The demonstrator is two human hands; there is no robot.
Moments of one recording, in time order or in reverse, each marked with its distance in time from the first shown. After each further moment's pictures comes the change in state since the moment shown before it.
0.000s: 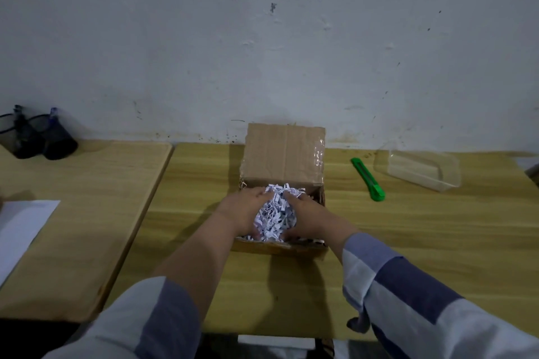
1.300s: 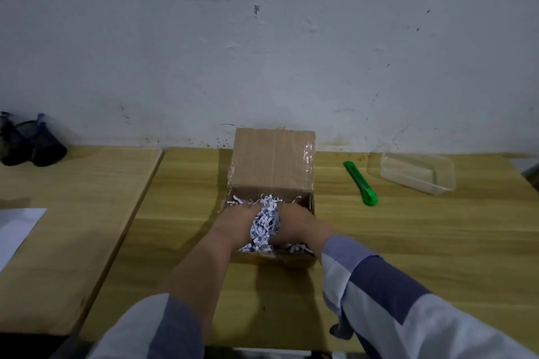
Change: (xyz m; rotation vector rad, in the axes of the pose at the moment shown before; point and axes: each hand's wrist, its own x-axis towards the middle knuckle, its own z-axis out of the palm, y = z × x) left_hand 0.020 0.010 0.032 -0.137 0.122 -0.112; right_hand 0.018 -0.002 0.004 0.038 -0.012 0.014
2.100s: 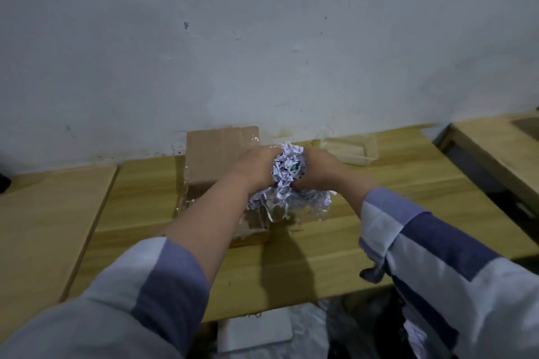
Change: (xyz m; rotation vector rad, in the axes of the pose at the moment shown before) left_hand 0.018 0.144 -0.092 -0.160 0.211 0.302; right_hand -0.139 0.069 -0.100 0.118 0.408 0.082
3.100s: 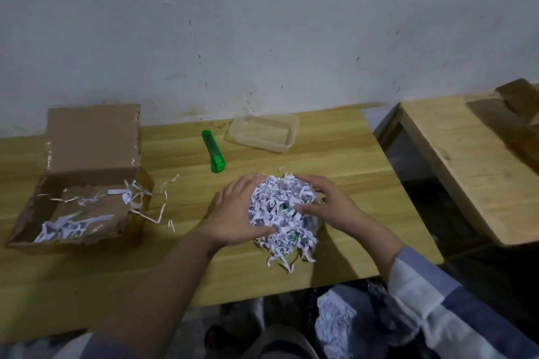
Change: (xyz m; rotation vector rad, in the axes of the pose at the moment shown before) left_hand 0.040 0.165 0.167 -0.218 -0.157 -0.131; right_hand -0.054 0.294 -0.028 0.525 -0.050 0.066
